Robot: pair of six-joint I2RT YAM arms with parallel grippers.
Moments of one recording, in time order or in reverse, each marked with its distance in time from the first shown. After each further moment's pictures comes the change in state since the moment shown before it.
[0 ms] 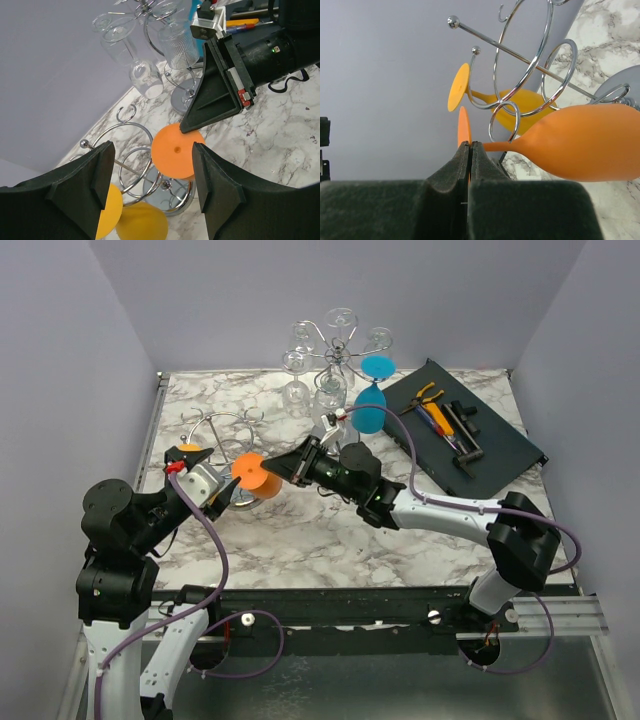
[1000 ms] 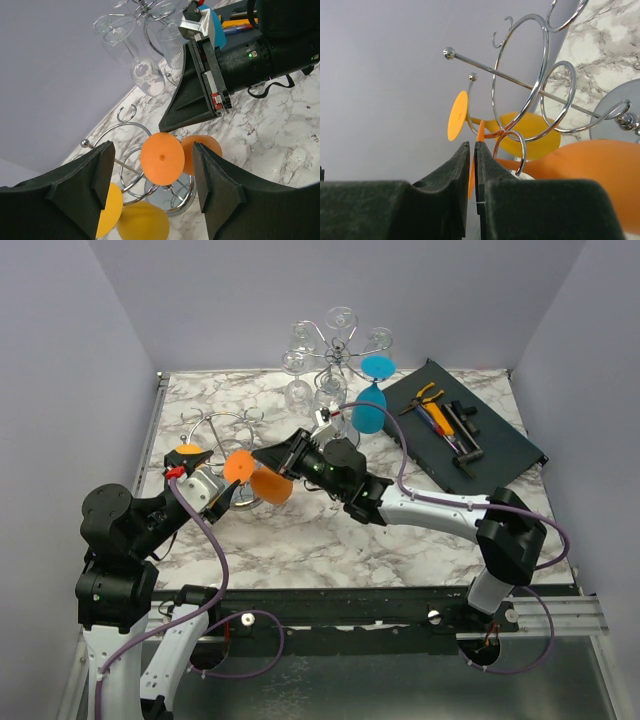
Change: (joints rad) left arm 0.000 -0.021 -0.010 -0.003 0.003 0.011; right arm 0.035 0.076 0.121 -0.057 0.144 0.045
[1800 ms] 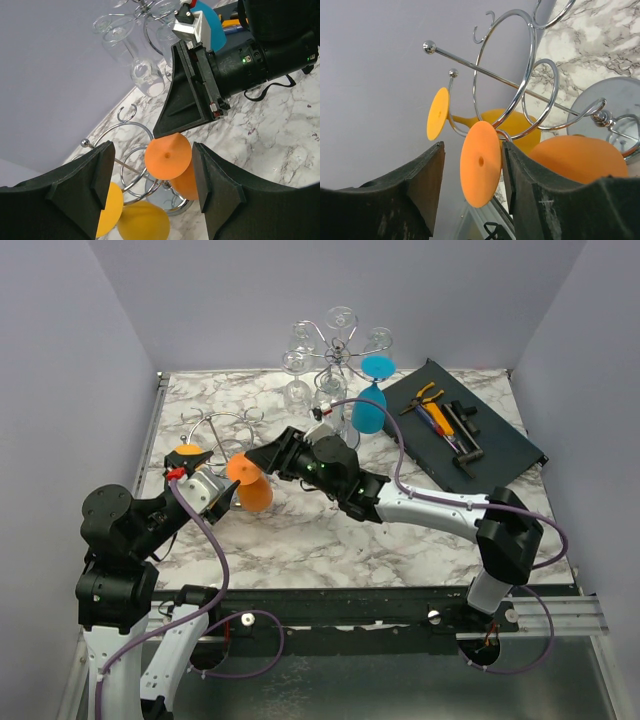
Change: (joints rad) left arm 0.000 -0.006 -0.005 0.000 0.000 0.006; right arm 0.014 0.026 0.074 -0.127 0.041 -0.068
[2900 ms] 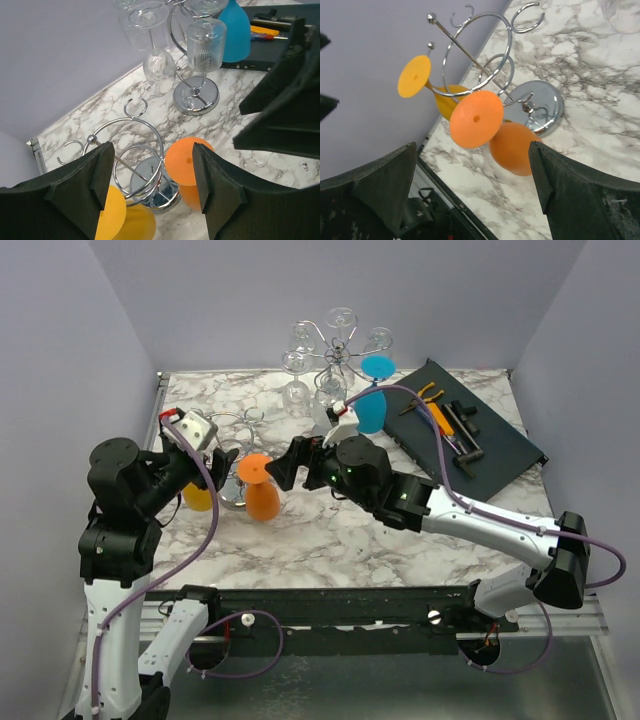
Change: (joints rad) left arm 0.000 0.188 0.119 0.011 -0.111 -0.178; right arm 0.071 -0.272 0.024 -0.422 0.155 -0.337
